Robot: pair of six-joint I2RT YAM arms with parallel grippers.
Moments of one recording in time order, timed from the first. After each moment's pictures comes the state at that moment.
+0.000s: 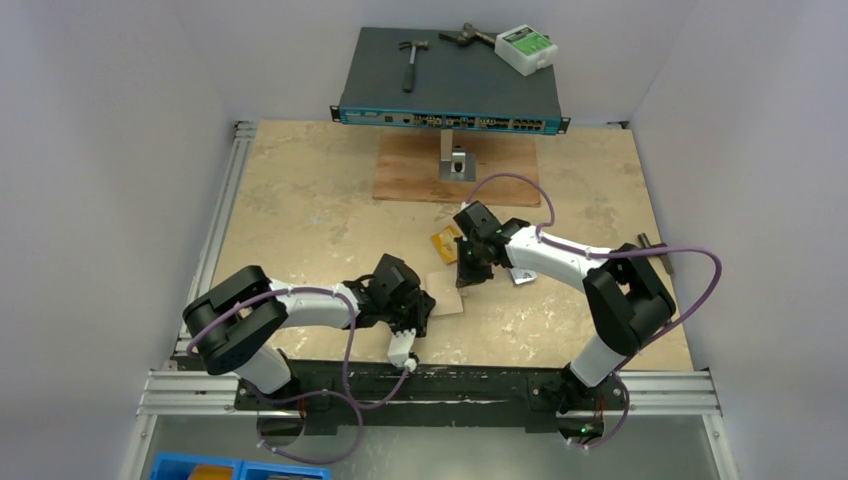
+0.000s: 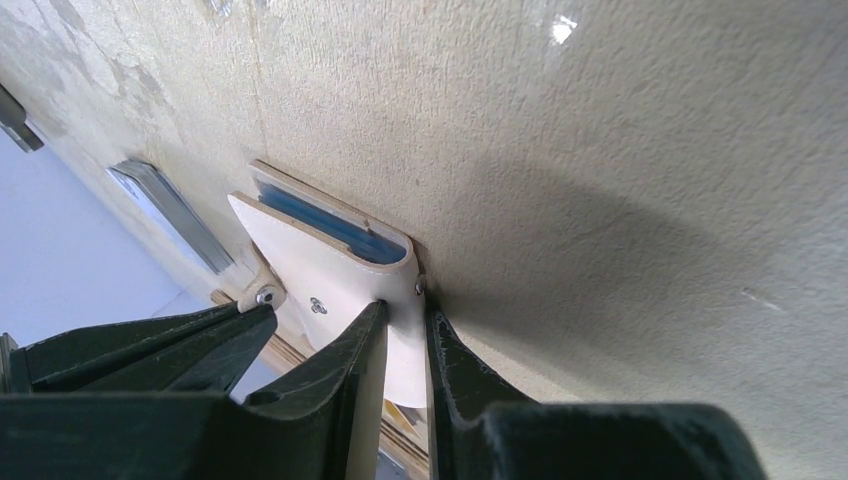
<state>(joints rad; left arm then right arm) -0.96 1.55 0.60 -0.01 0.26 2.09 0.67 1.64 1.01 -0.53 -0.05 0.65</state>
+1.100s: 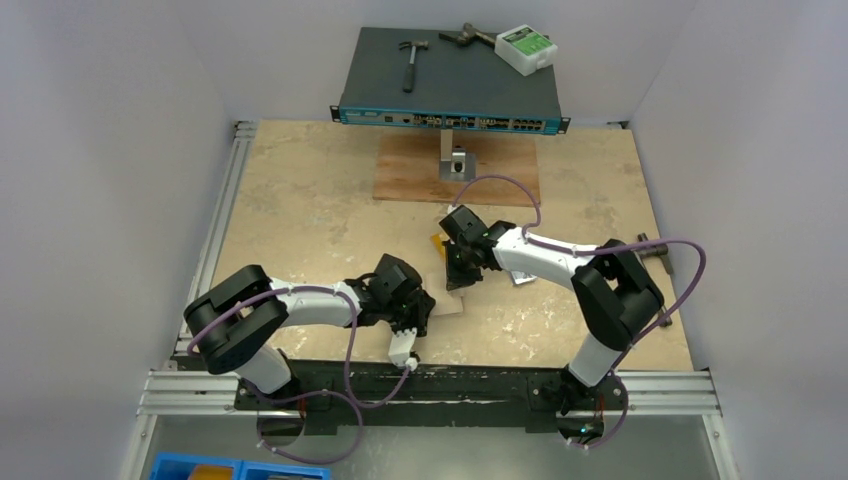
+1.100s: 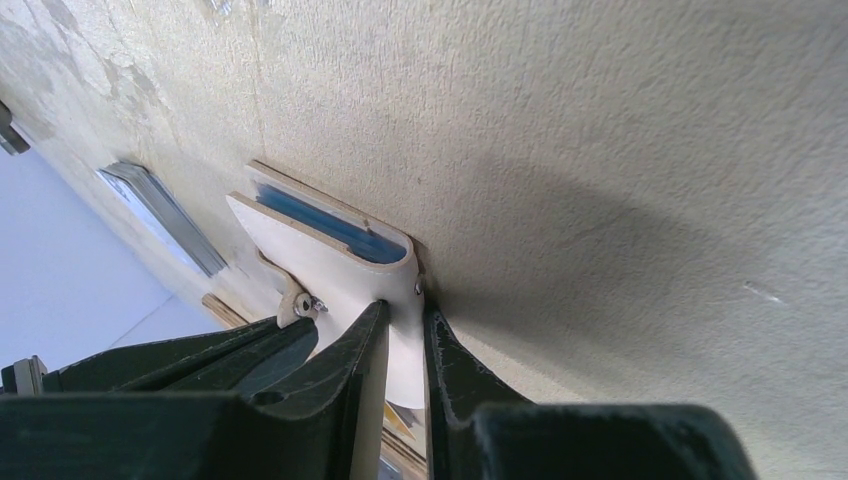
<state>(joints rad) -0.96 1.56 0.63 -0.05 0.25 2.08 0.73 1.70 1.05 -0.52 -0.02 0.67</state>
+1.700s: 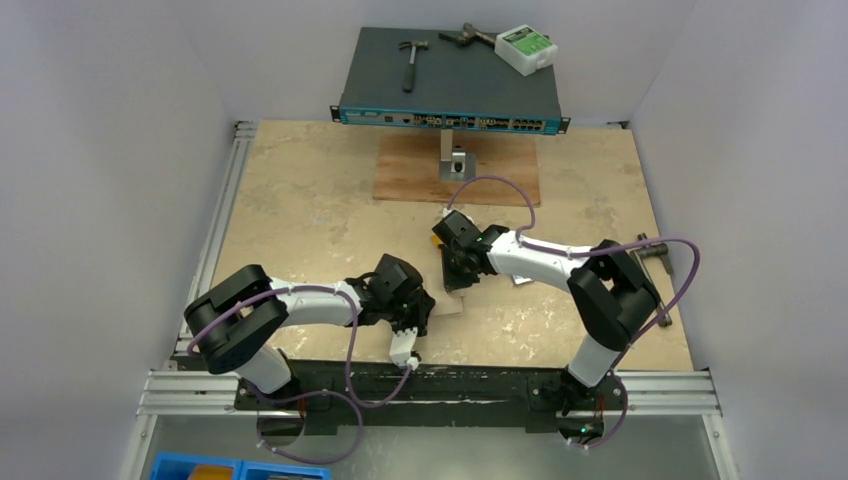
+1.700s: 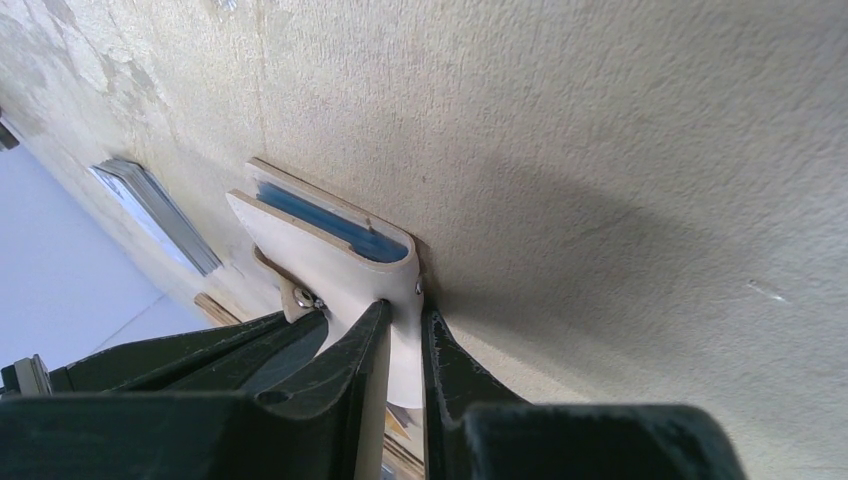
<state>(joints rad) -0.96 1.56 0.64 -0.07 0.25 2.06 0.78 1.71 1.05 -0.51 0.05 0.68</state>
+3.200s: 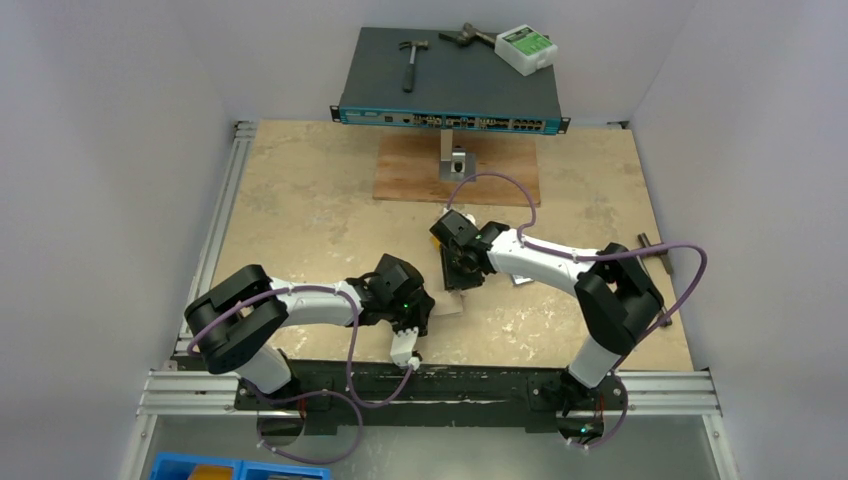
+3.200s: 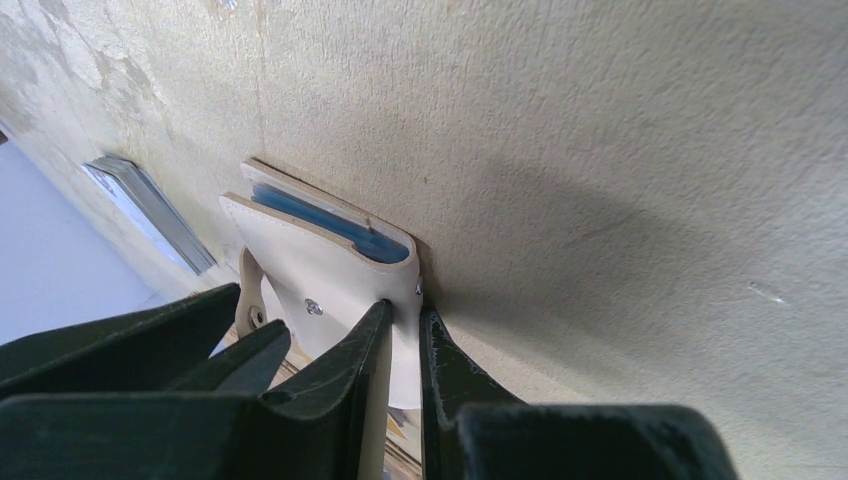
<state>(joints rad) -0.96 1.56 0.64 -0.08 0.24 2.04 0.80 1.68 1.10 -0.63 0.14 0.66</state>
